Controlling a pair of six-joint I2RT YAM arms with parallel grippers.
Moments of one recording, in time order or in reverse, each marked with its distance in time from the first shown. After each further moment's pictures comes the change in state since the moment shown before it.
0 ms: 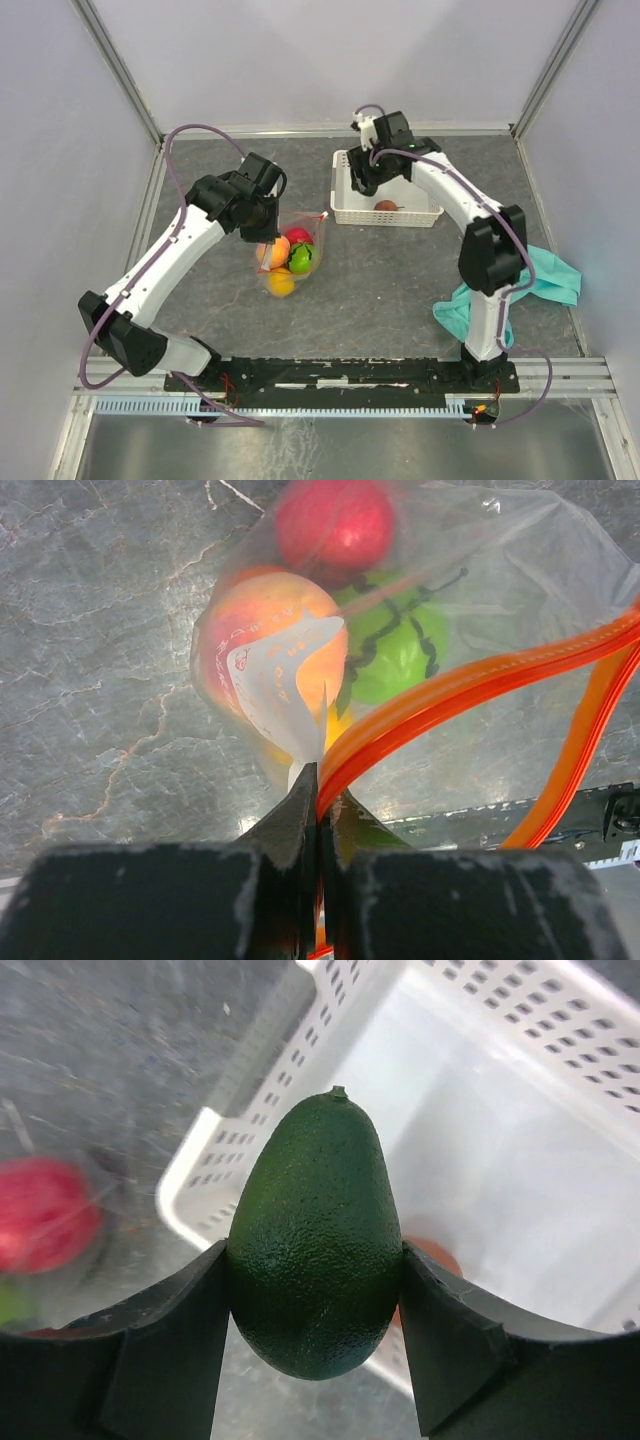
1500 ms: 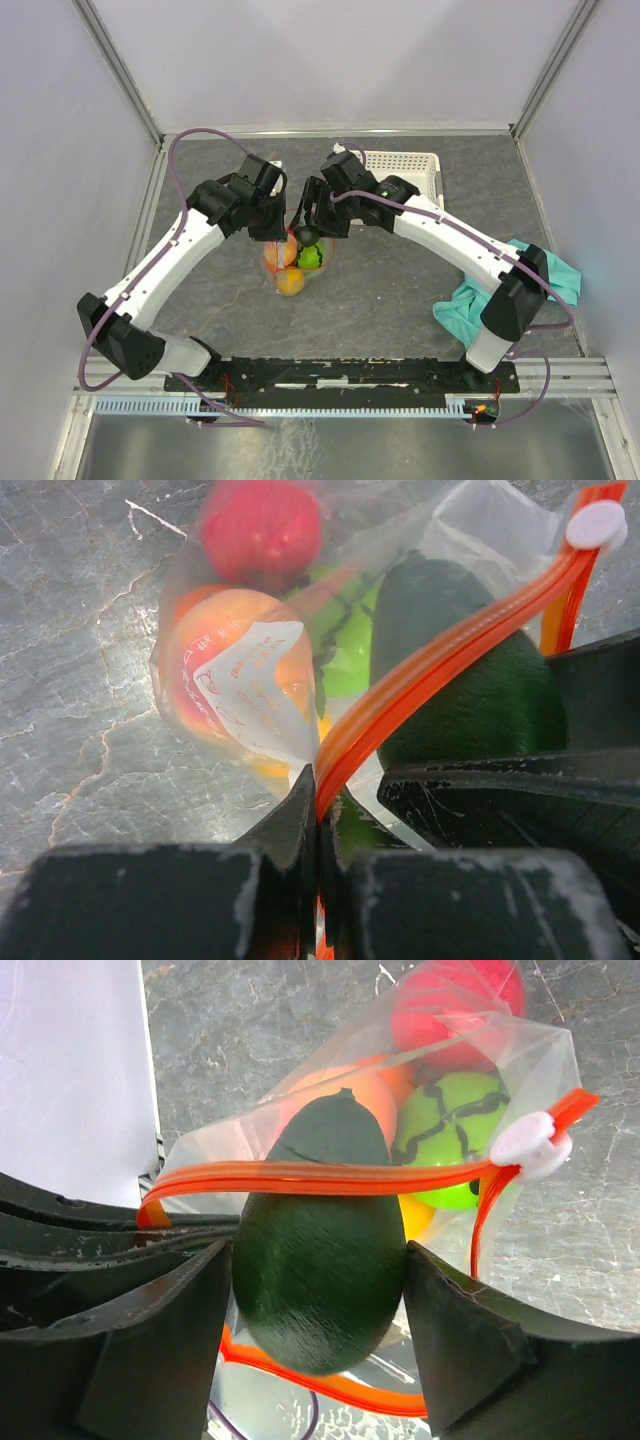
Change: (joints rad) left arm 0.000 -0.016 -0.055 0.127 0.110 -0.001; right arm 0.417 -0.352 -0.159 -0.089 0.065 1.002
